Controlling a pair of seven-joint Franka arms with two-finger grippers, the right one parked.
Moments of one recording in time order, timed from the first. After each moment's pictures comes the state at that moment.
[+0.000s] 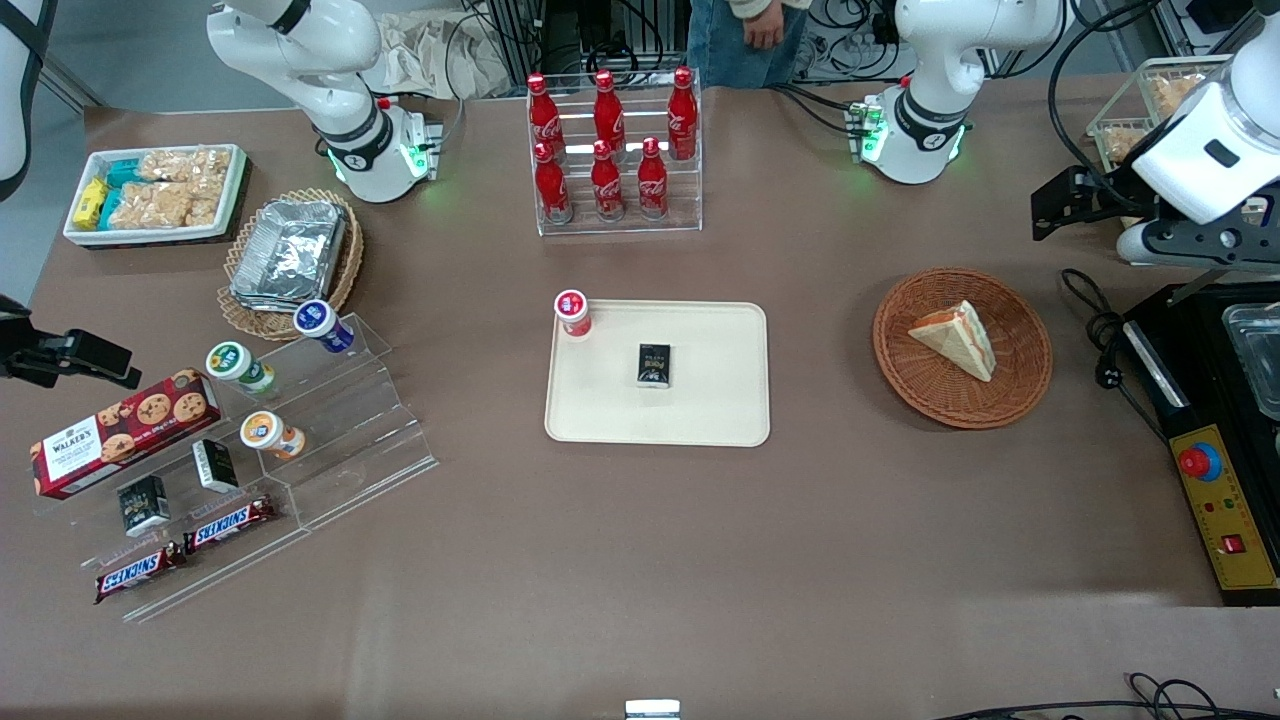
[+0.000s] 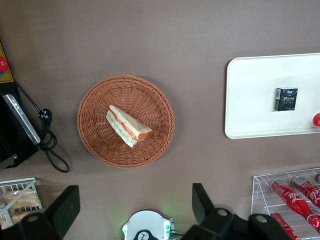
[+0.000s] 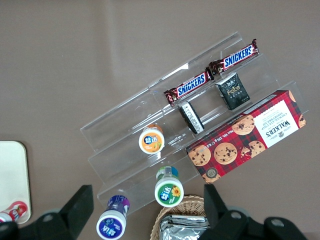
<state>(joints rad) -0.10 -0.02 -0.03 -1.49 -0.04 1.35 -0.04</state>
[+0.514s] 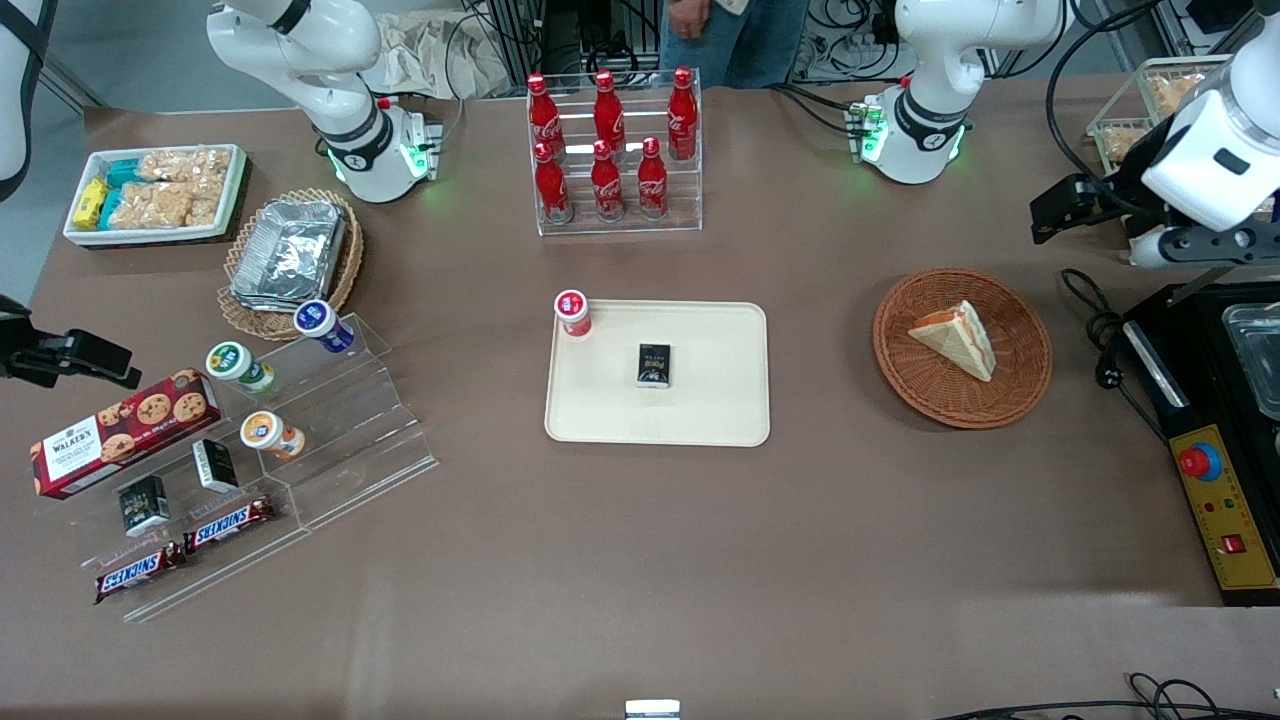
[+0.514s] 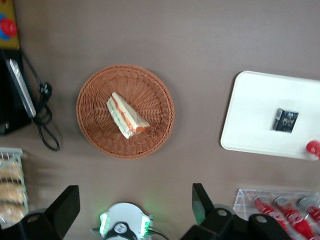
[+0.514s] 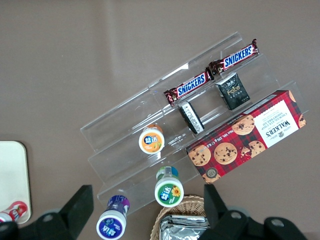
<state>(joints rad) -0.10 -0.02 -0.03 -1.49 -0.04 1.33 -0.29</state>
